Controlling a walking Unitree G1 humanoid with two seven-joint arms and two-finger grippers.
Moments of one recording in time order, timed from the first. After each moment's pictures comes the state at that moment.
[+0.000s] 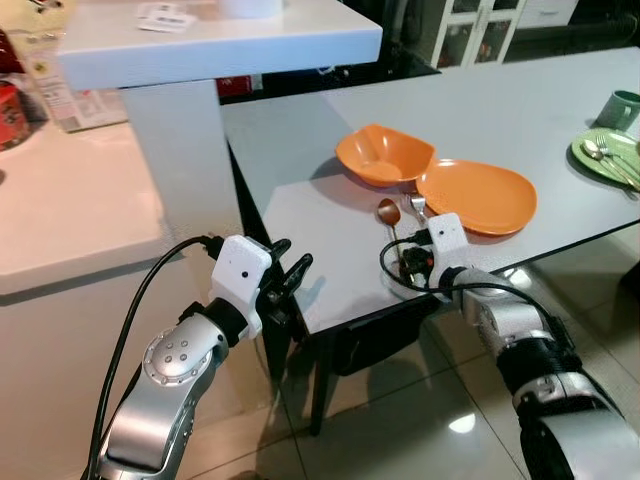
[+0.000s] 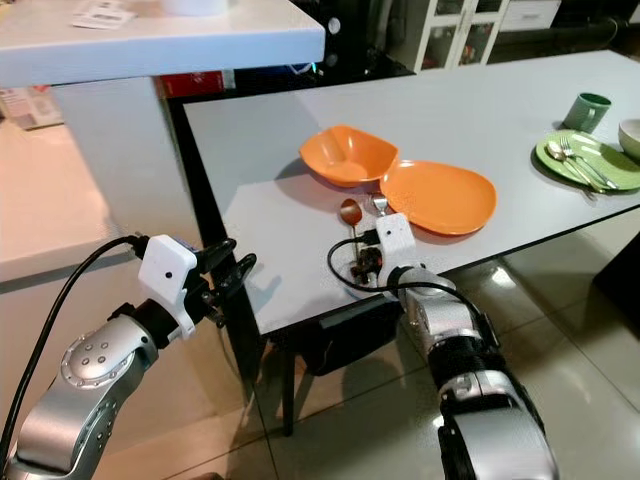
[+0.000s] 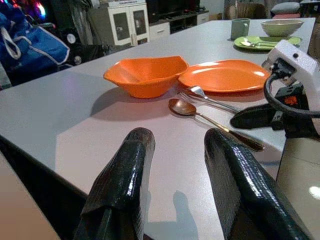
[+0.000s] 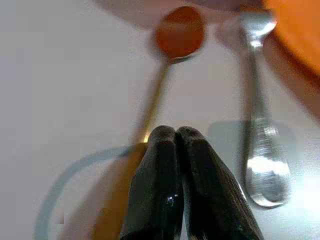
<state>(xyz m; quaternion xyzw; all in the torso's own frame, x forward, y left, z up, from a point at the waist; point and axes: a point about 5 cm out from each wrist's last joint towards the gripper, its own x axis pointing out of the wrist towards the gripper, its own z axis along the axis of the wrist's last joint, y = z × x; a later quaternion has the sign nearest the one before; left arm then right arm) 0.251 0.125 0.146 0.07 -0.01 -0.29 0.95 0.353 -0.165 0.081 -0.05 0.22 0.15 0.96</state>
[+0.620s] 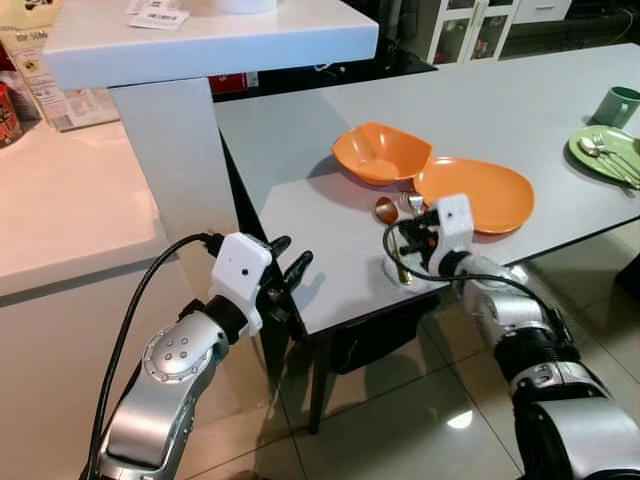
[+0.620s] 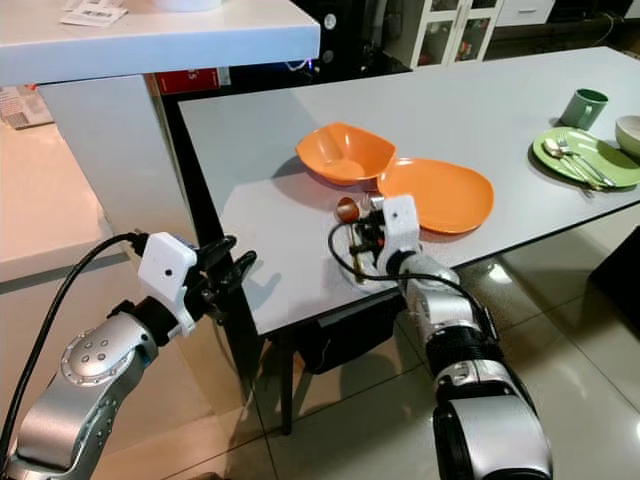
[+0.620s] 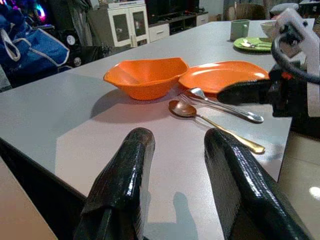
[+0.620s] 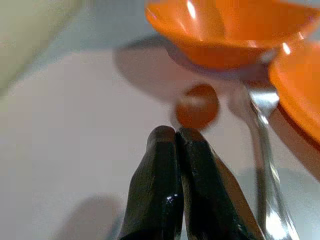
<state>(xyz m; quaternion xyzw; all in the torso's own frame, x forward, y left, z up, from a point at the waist) 0.252 0.125 0.148 0.07 -0.01 -0.29 0.95 0.364 -0.155 0.105 0.01 0.12 0.20 0.97</state>
